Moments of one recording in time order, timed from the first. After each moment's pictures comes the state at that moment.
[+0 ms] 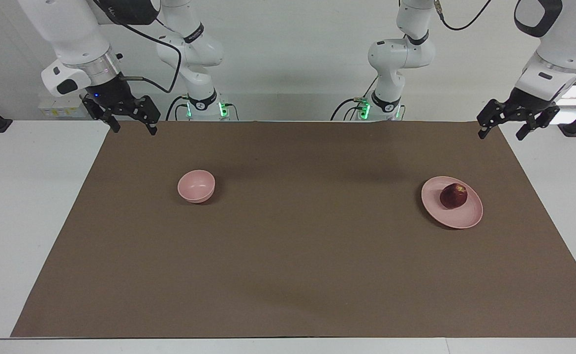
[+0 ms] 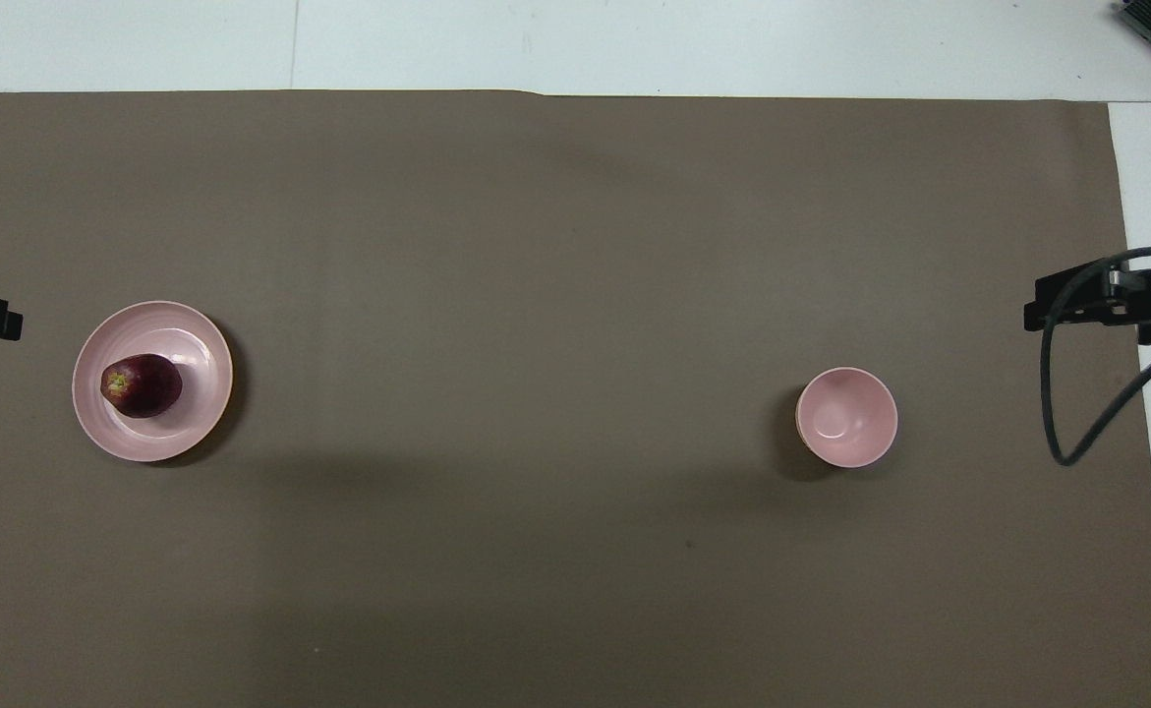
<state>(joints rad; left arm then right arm) 0.00 -0.03 0.06 -1.65 0.00 1.66 0.21 -0.11 0.02 0.09 -1.52 0.03 1.51 0.11</state>
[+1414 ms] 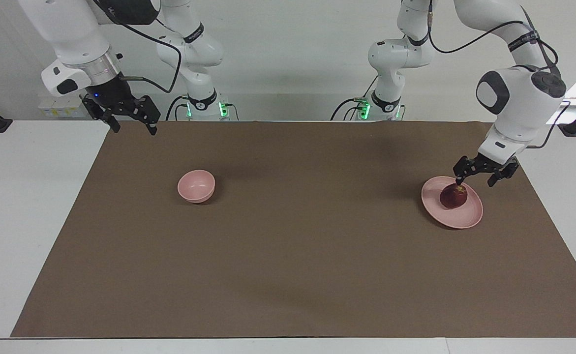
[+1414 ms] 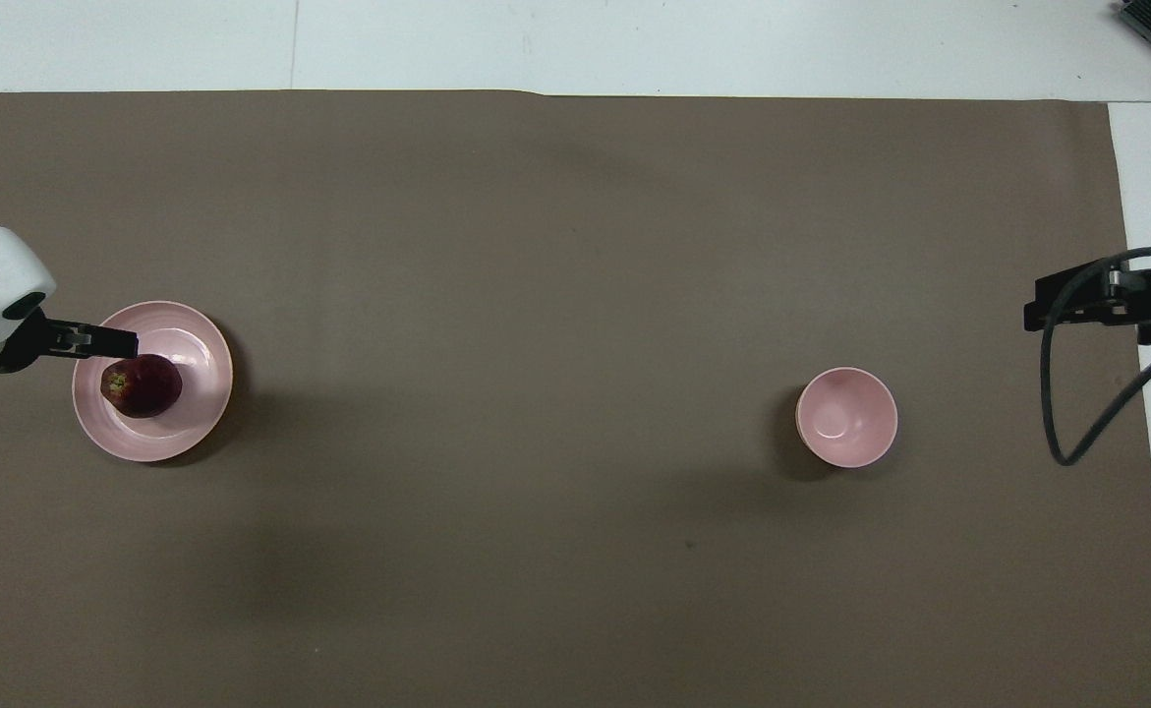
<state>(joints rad) 0.03 0.06 0.07 -2.06 0.00 2.21 0.24 -0.11 0.02 0.09 -1.52 0.03 1.51 0.11</state>
